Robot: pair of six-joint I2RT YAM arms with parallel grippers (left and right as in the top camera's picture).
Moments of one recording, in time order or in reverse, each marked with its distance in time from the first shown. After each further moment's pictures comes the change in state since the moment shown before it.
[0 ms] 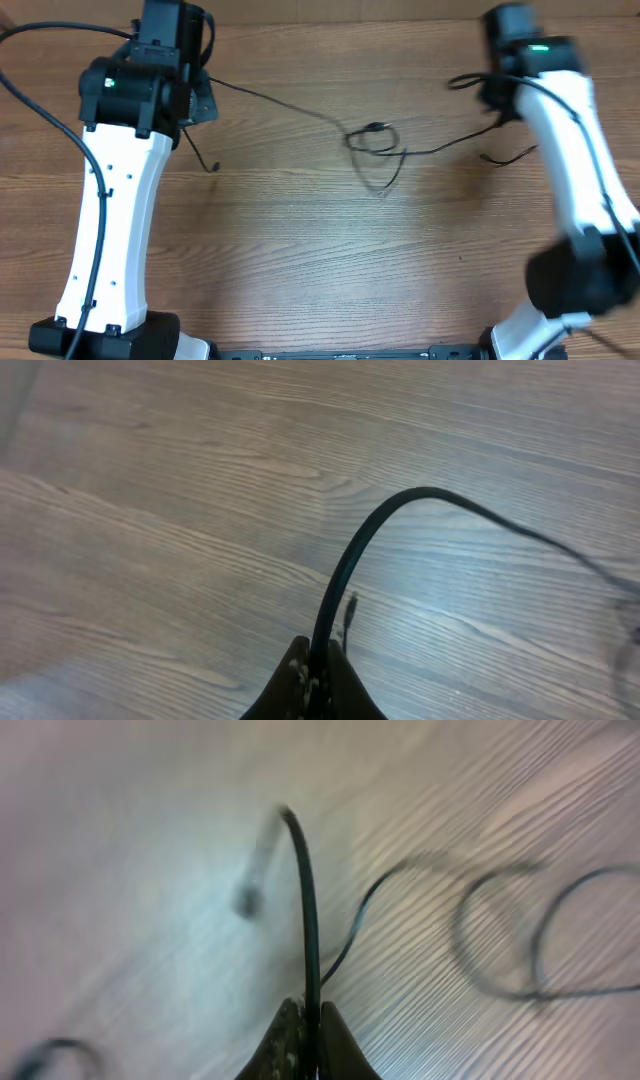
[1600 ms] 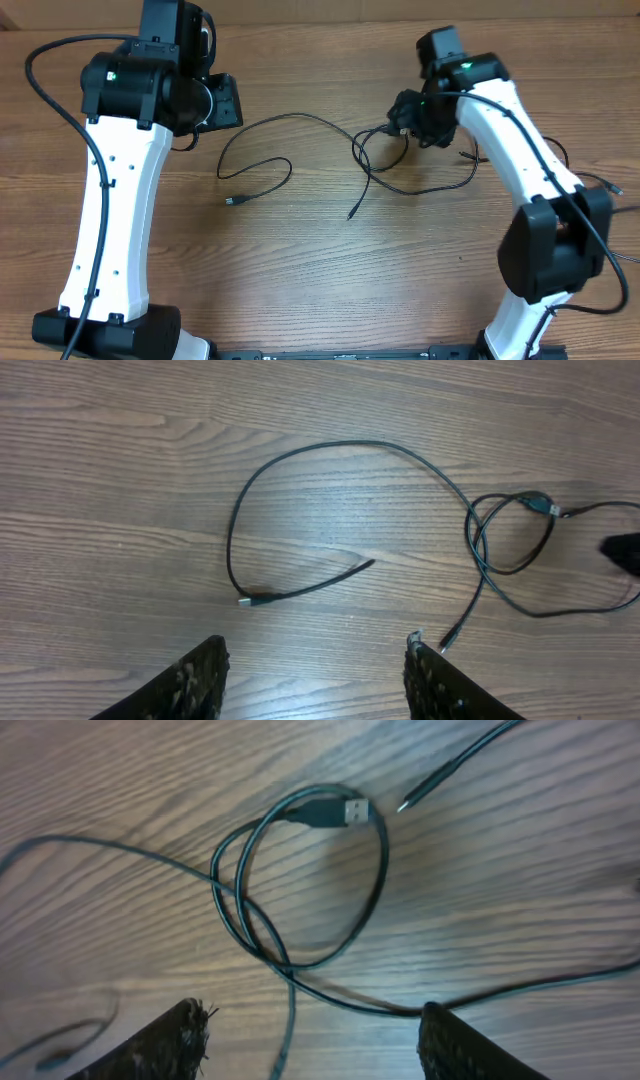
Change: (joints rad) left arm 0.003 0.027 0.000 -0.010 0.371 0.072; right arm 0.214 0.164 -0.159 0.164 -0.581 -0.036
